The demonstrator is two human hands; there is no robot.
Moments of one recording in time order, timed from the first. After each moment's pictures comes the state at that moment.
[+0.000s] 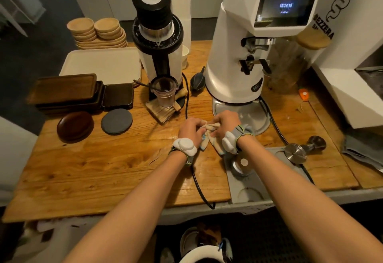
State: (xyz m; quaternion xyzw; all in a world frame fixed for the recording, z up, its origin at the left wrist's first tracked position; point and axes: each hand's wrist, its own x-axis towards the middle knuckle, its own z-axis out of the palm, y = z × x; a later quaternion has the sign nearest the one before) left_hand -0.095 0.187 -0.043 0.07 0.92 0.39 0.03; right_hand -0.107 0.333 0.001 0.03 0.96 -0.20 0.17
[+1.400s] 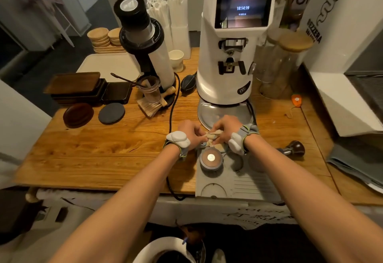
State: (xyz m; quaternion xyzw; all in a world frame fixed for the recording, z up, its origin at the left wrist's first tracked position) left_hand -0.064 0.258 -0.026 0.04 0.94 0.33 0.11; right_hand -0.086 0.432 -0.001 -0.13 0.95 -0.20 0.22
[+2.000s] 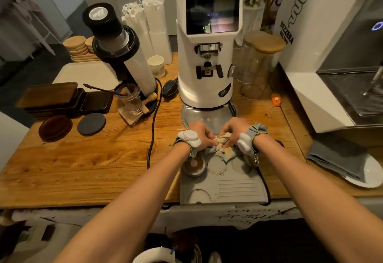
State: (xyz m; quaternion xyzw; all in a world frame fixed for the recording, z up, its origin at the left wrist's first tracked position) left_hand -0.083 0.334 -0.018 0.11 0.93 0.29 0.18; right_hand -0.087 0.508 0.005 -0.07 0.94 -0.18 0.27
